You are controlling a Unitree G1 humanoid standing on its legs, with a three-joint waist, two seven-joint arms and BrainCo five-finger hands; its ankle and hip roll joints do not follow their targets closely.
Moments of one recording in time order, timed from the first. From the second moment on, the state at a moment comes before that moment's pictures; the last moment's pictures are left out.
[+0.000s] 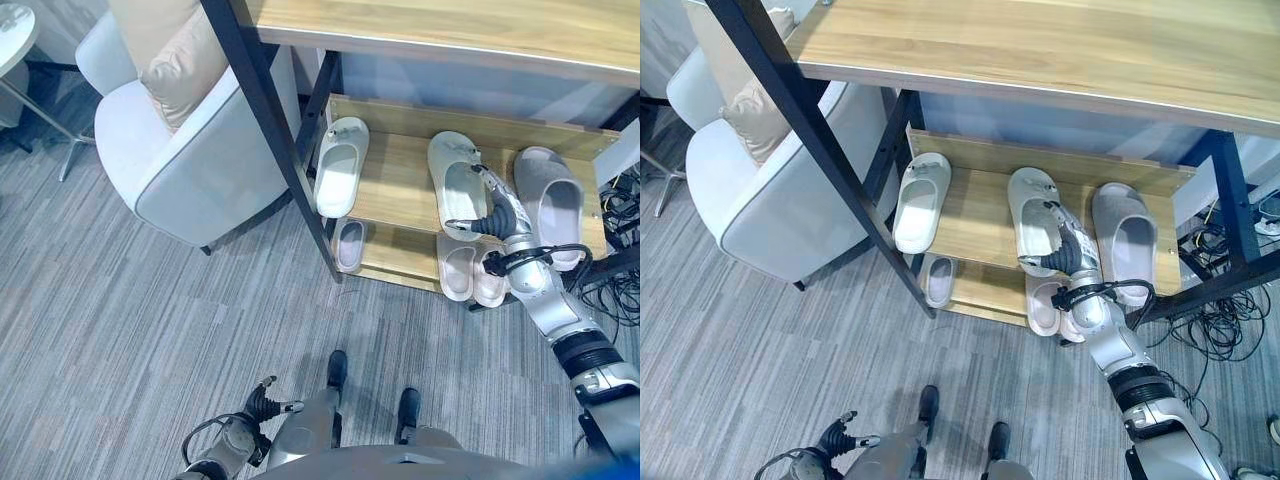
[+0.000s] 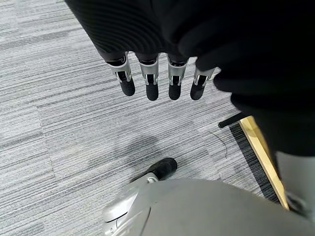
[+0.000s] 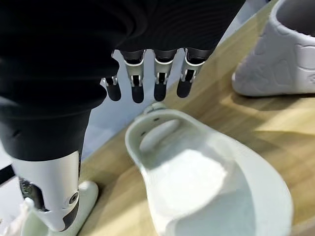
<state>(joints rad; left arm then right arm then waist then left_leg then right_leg) -0.02 0.25 -0.35 1.18 0.15 -0.21 0.16 -0.41 -0.57 0.20 0.45 -0.29 -0.19 -0.36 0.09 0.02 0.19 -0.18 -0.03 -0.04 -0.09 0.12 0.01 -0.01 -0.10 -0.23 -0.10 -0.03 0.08</state>
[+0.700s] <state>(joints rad) -0.06 0.26 -0.39 1.15 0.13 -0.23 0.18 -0.67 -0.61 0.18 0.73 -0.12 -0.17 -0.46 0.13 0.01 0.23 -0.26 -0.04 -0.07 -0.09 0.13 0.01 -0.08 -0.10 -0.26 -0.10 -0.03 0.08</state>
